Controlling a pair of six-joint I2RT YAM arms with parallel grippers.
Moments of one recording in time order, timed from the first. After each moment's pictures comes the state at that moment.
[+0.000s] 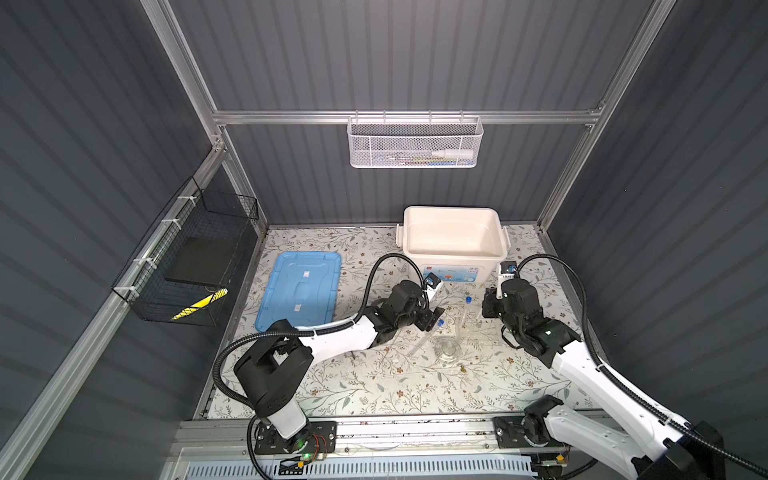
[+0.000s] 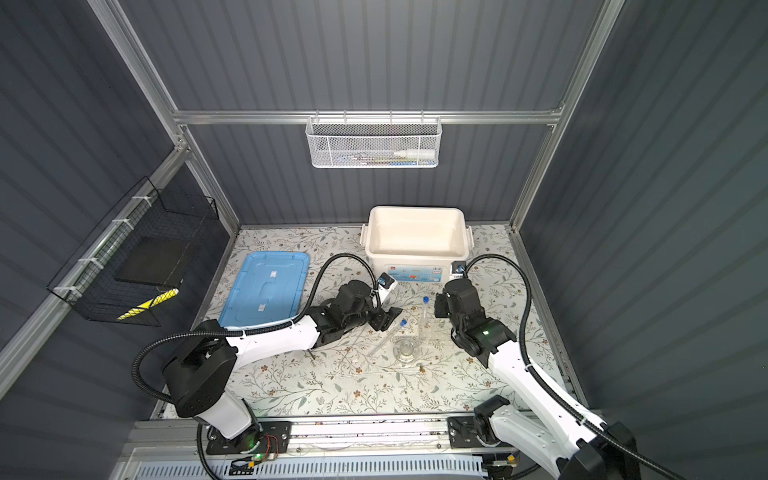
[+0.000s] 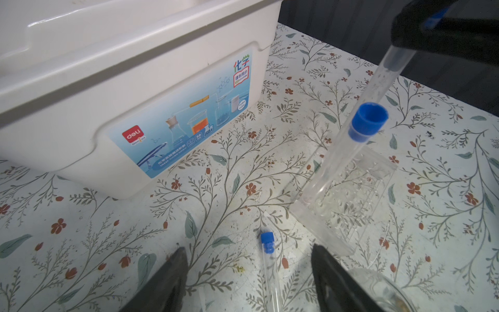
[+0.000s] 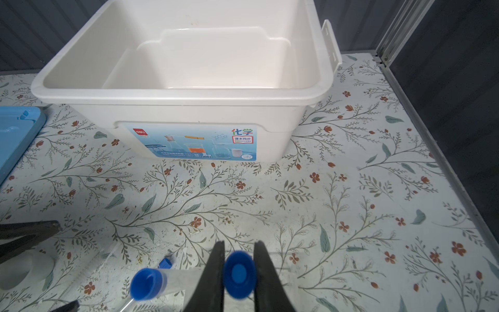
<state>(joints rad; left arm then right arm) -0.92 1.65 0.98 0.14 0.02 -0.03 0.46 0.96 0.70 -0.32 0.35 0.28</state>
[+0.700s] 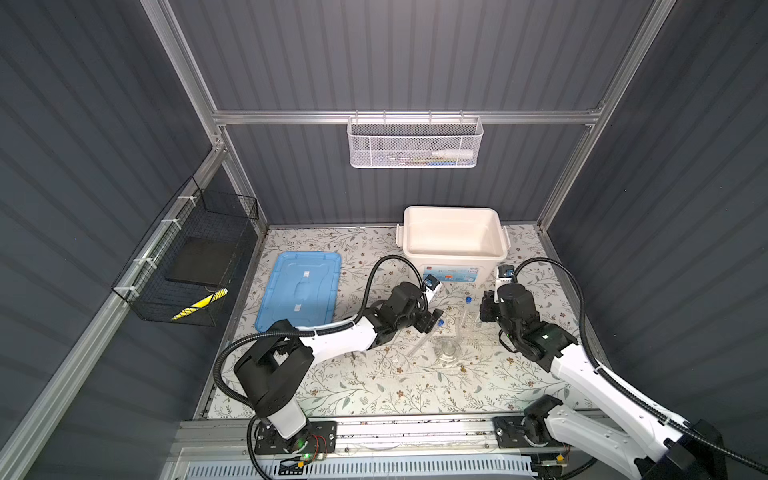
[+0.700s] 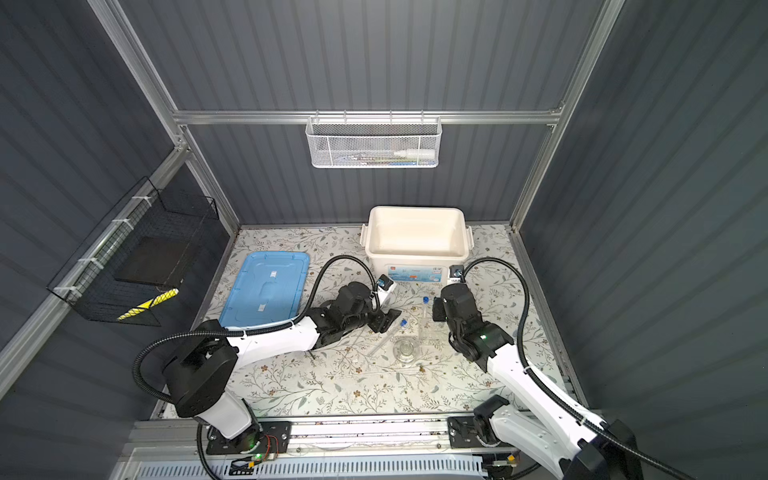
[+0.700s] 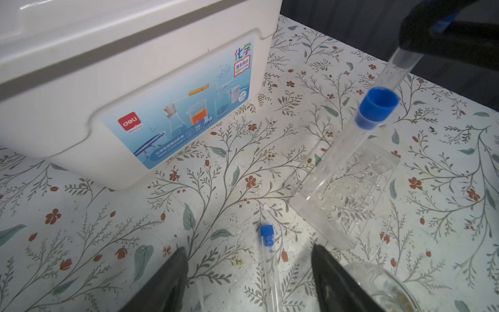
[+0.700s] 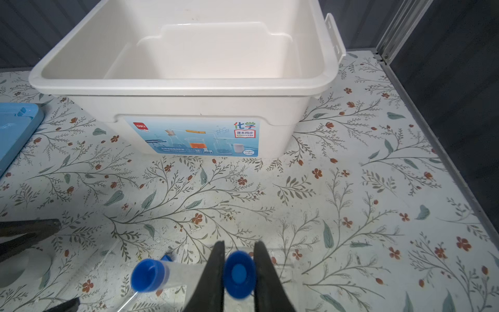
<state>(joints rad) -0.92 1.65 0.97 0.14 0.02 -0.04 0.50 0.95 0.67 -0.30 0.39 0.30</state>
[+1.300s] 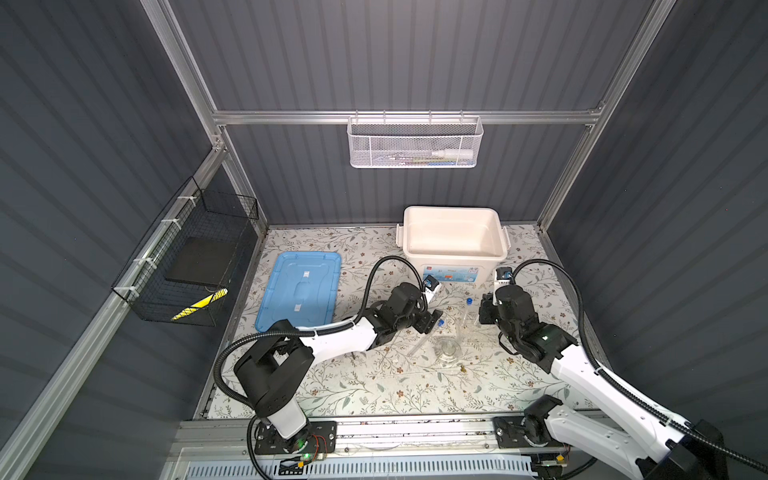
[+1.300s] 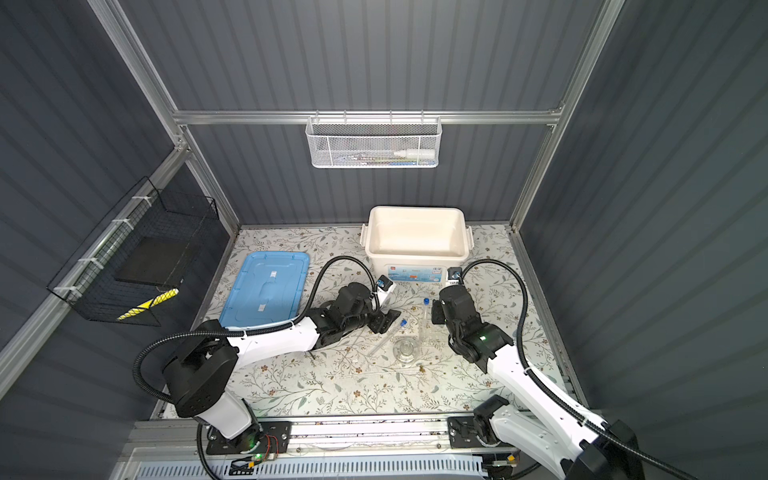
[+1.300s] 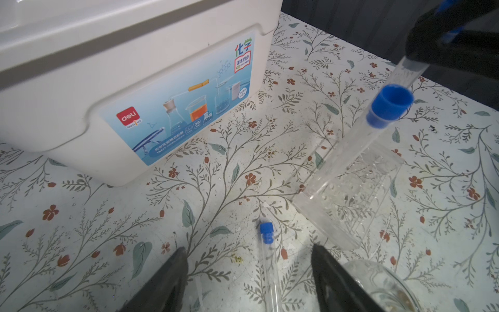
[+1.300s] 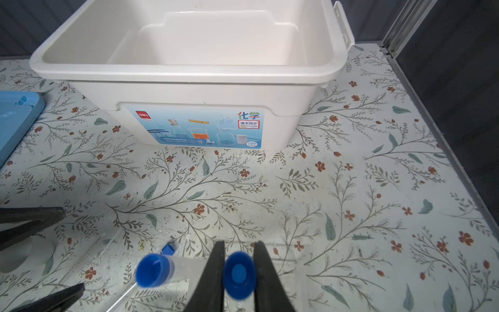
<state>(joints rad) -0.92 1.65 0.96 0.14 0.02 -0.05 0.52 0.94 0.67 -0.33 0.39 0.31</state>
